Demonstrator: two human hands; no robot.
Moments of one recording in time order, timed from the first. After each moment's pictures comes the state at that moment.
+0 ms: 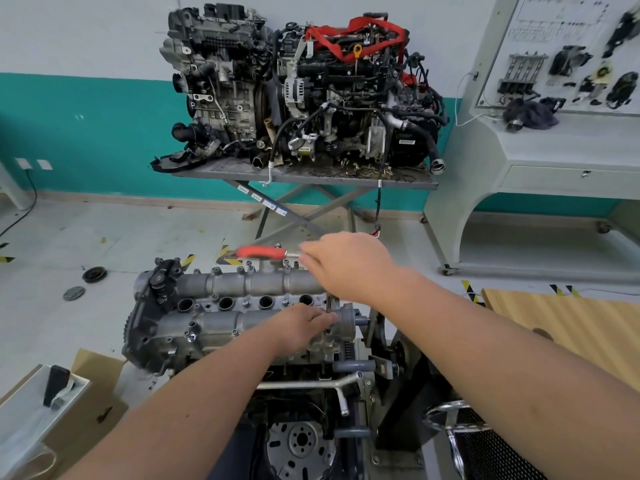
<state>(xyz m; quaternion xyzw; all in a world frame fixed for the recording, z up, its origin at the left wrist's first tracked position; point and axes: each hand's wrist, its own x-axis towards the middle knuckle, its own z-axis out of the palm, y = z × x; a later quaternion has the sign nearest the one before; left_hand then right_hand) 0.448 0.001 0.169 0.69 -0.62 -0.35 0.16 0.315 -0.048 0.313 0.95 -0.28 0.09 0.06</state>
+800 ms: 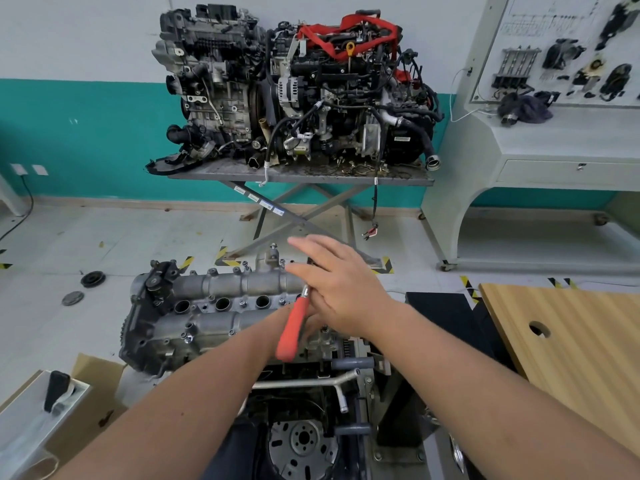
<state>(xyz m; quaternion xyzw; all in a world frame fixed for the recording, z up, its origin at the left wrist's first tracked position) 0.439 0.004 0.170 0.67 -0.60 -0.35 0.25 0.294 -0.038 0.261 0.94 -0.13 0.33 0.00</state>
